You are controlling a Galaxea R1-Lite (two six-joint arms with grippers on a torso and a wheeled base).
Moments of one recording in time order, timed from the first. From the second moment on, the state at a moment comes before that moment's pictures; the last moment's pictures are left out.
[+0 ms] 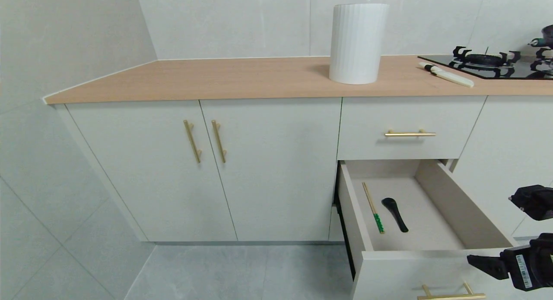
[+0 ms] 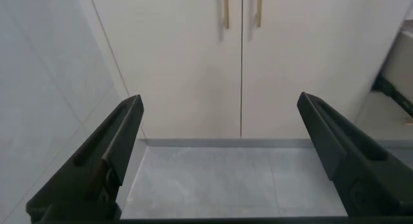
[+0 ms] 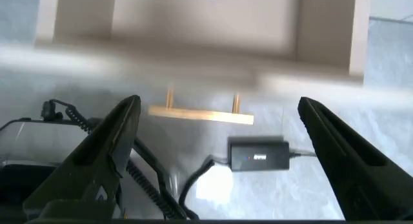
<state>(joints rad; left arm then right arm) 0.00 0.00 -0.02 -0.03 0.07 0.07 0.21 1.24 -0.52 0.07 -0.15 0.03</state>
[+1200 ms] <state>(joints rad) 0.00 0.00 -0.02 -0.03 0.07 0.07 0.20 1.62 -0.45 -0.18 -0.08 0.08</state>
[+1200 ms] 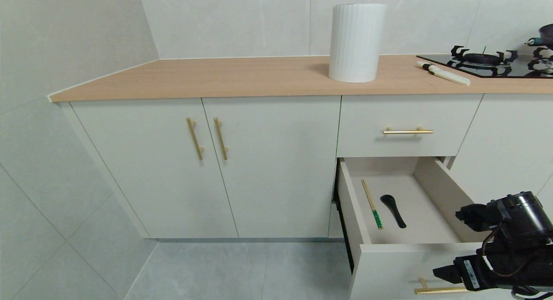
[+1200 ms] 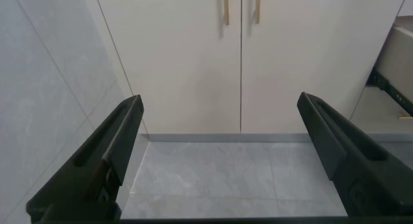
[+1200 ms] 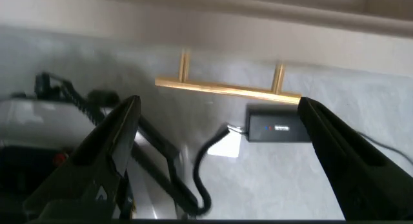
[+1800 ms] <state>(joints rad) 0.00 0.00 -0.02 -0.03 0.07 0.07 0.19 1.71 -0.45 -0.36 -0.14 0.11</state>
